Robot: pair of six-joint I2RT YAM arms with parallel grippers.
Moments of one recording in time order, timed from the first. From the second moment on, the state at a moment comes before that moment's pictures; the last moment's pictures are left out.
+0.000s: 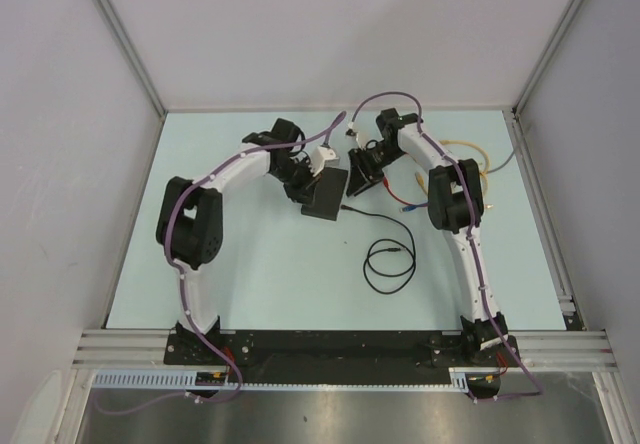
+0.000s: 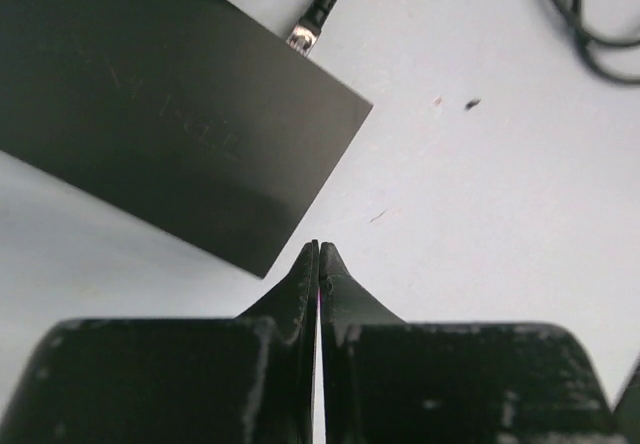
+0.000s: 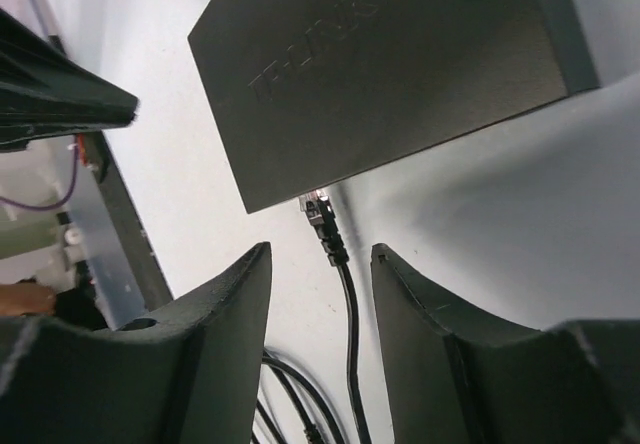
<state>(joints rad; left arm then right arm) -0.41 1.97 1.56 -0.80 0.57 0.65 0.32 2.53 2.23 -1.12 -0.91 -0.29</state>
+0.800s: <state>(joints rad) -0.31 2.20 1.69 -0.81 0.73 0.22 0.33 2.64 2.25 -1.16 -1.05 -0.31</state>
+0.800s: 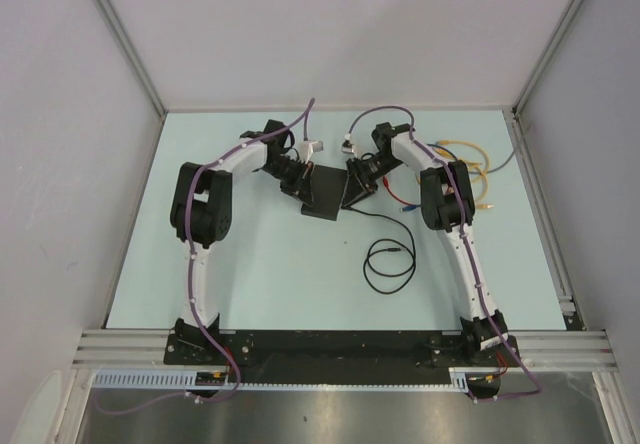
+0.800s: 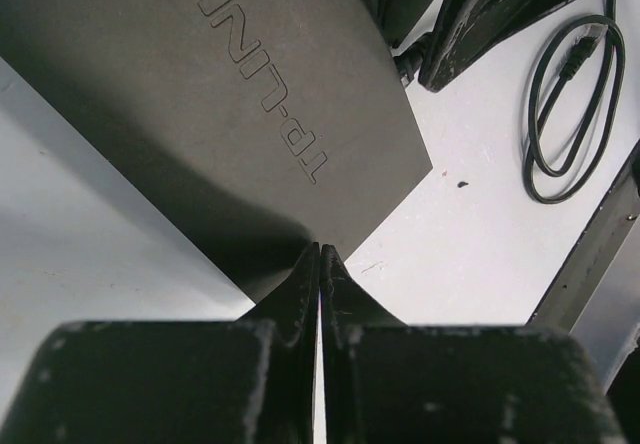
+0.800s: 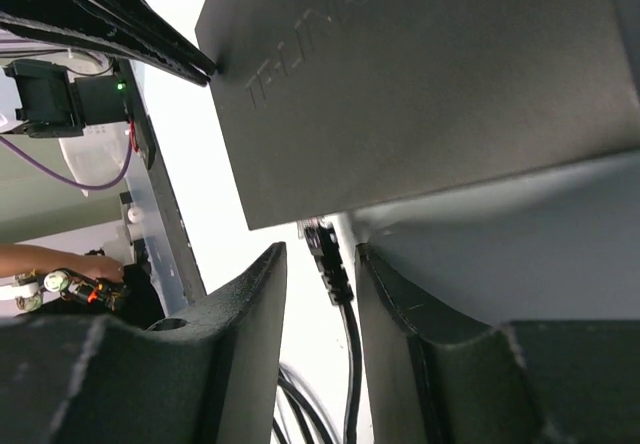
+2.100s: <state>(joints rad) -0.31 2.20 1.69 -0.80 0.73 0.21 0.36 2.65 2.26 -1.16 -1.01 -0.30</state>
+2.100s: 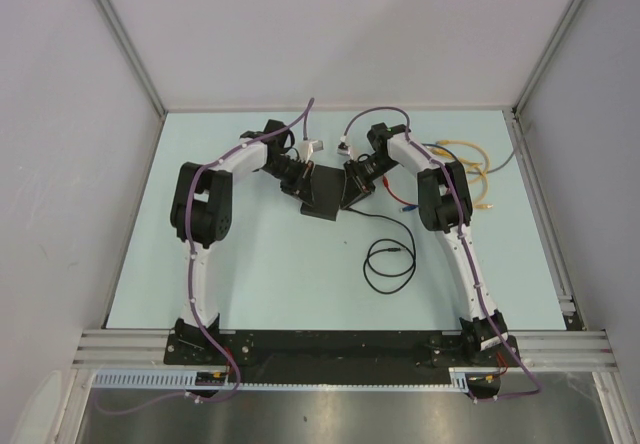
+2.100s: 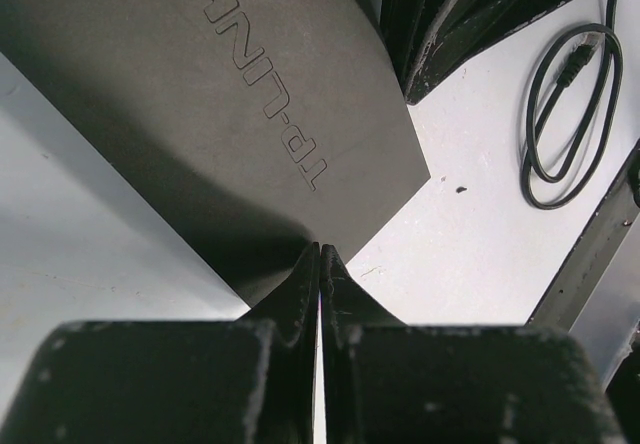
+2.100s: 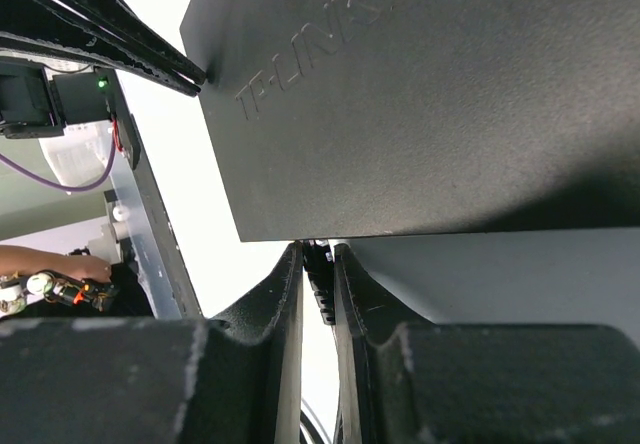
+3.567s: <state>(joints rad) -0.31 2.21 1.71 -0.79 0.73 0.20 0.27 2.57 2.16 -1.19 -0.92 -0.35</state>
